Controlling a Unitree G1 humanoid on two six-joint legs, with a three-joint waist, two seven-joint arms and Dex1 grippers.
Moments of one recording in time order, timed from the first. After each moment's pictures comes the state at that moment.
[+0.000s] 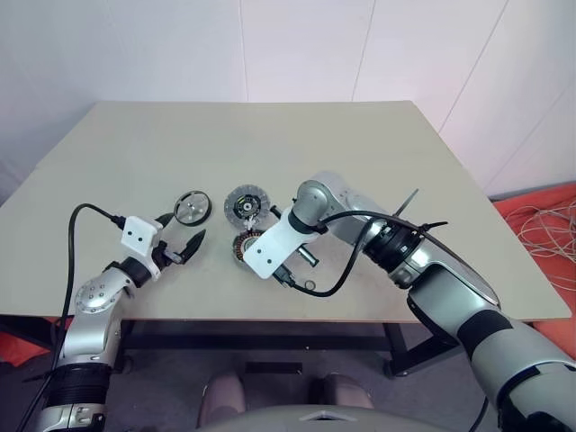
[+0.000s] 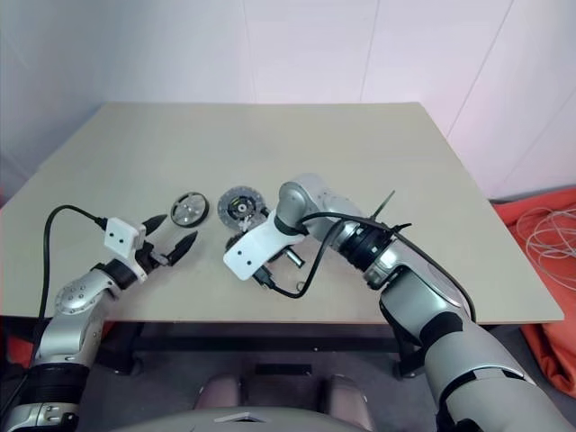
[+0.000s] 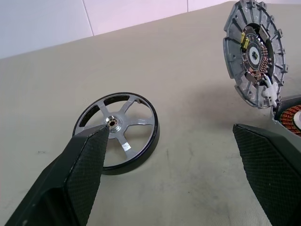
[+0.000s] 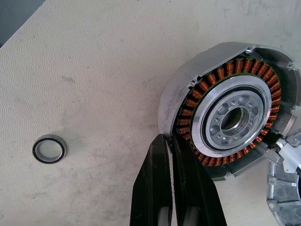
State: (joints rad) left arm -0.05 0.46 0.18 0.11 -0.28 -0.02 -0.64; right arm -1.01 -0.30 0.76 0.37 -0.47 -0.07 1.46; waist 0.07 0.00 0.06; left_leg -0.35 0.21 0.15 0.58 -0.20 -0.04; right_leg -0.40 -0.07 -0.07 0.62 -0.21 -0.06
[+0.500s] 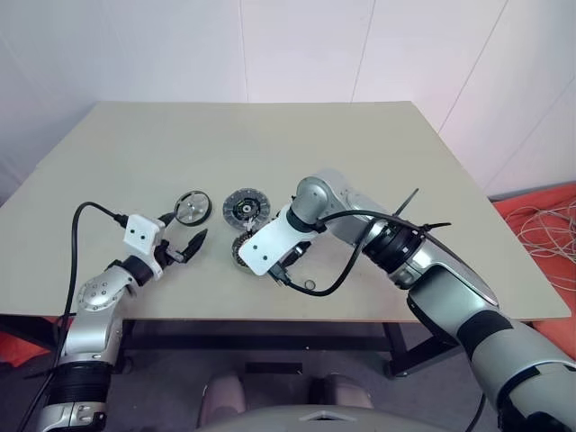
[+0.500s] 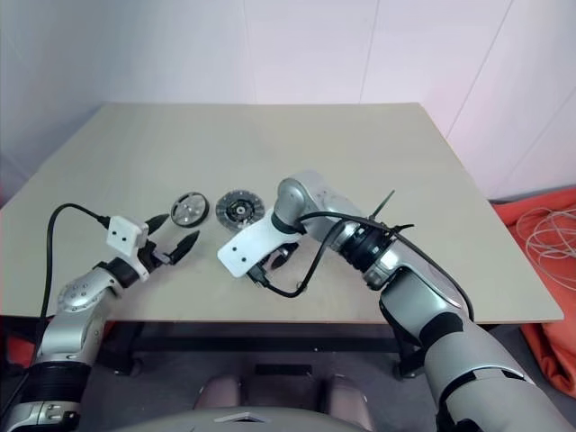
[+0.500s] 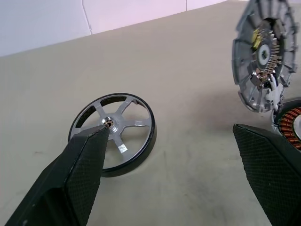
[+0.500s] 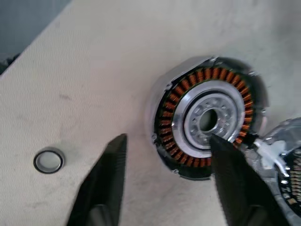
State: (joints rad) left arm -0.07 0.46 0.17 0.10 -0.28 0.01 -0.63; right arm -1.01 -0.30 0.73 0.31 -0.42 0.00 1.48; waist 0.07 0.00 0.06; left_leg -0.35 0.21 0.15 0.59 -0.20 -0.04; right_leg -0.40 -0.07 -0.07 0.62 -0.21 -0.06
